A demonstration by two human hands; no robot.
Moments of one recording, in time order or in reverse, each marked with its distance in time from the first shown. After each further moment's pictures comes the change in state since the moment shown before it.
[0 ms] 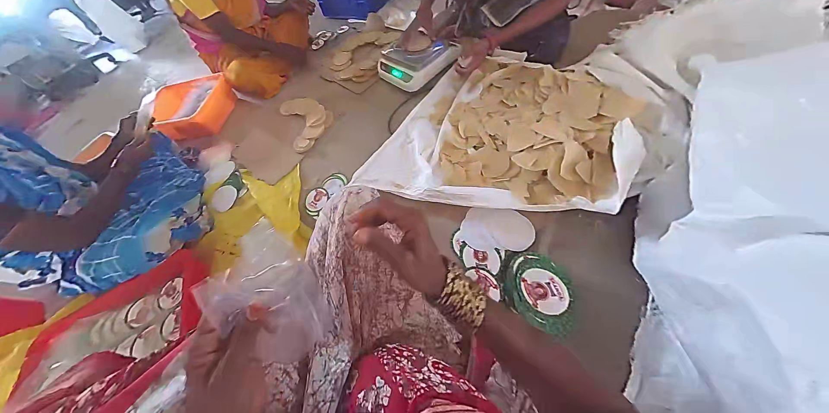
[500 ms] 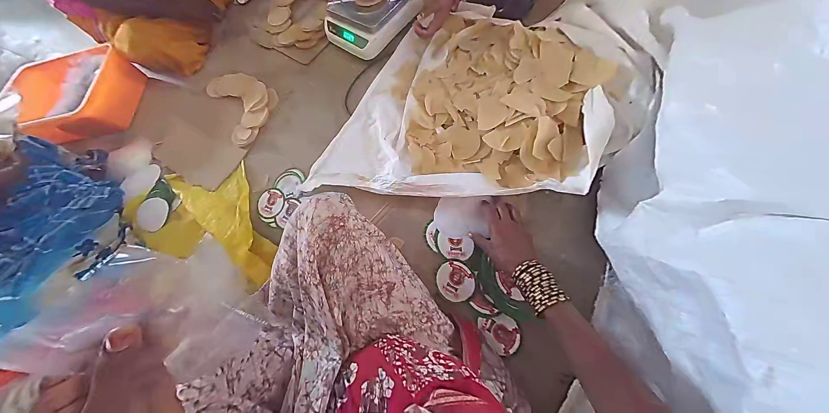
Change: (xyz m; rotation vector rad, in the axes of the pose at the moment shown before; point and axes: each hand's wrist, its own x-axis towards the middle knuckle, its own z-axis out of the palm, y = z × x) left_hand 0.088 -0.024 0.024 0.019 0.023 0.015; right_hand -0.138 0.067 -0.211 -1.240 -0.152 1.222
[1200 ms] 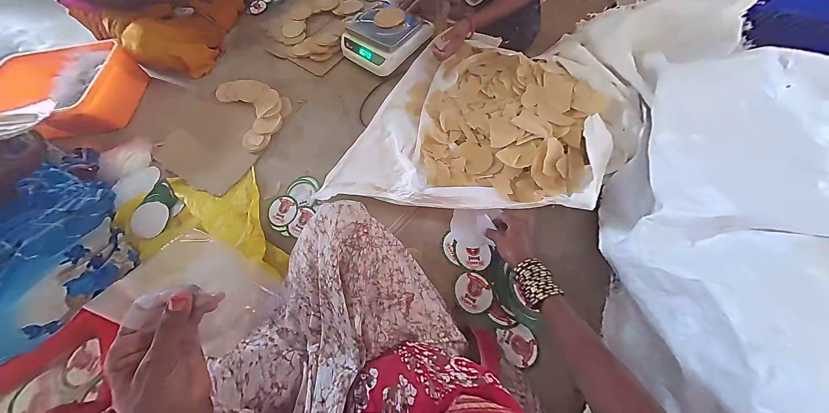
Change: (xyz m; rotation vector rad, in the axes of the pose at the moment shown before) left_hand 0.038 -0.057 -0.048 -0.123 0.035 -0.123; right_hand 0.018 -0.025 0.001 0.346 0.123 0.244
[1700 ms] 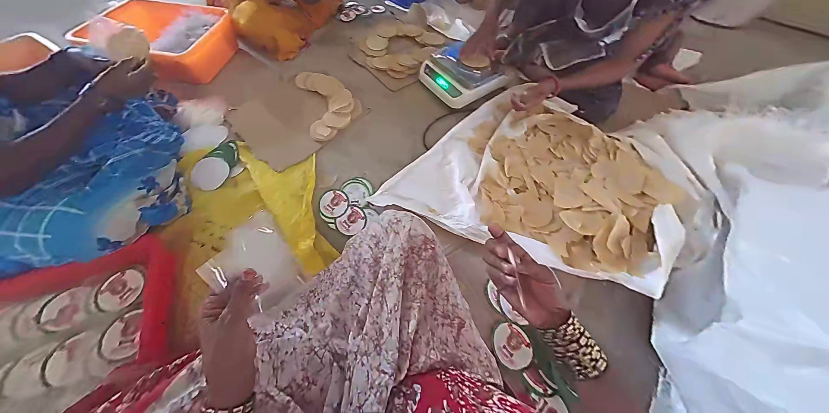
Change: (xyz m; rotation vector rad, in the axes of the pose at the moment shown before) left_hand -0.001 -0.078 -0.093 0.010 0.322 -0.205; right_hand -0.073 -0.151 0.021 1.556 -1.011 -0.397
